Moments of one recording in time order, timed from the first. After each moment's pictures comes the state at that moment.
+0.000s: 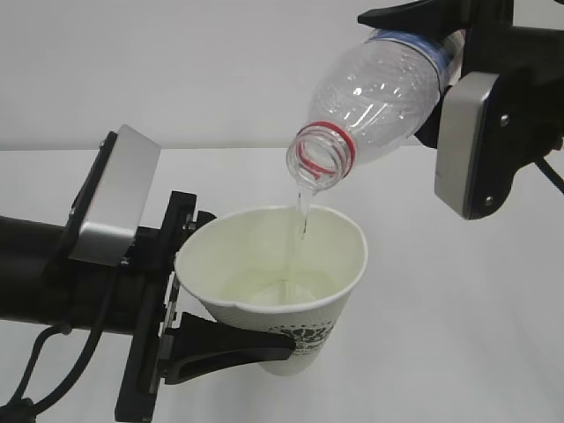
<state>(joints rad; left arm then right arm) -0.51 1.55 -0.61 1.31 -1.03 -0.58 0.29 1.30 -0.77 -1.03 -0.58 -0.74</state>
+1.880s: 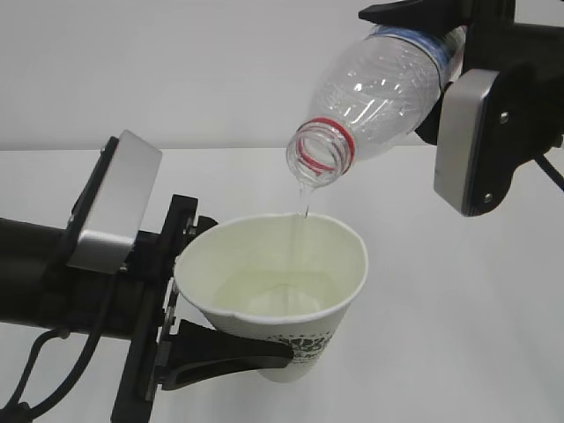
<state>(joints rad) -0.51 1.55 -0.61 1.34 -1.03 -0.58 0.29 1.30 -0.77 -1.01 -0.58 -0.76</state>
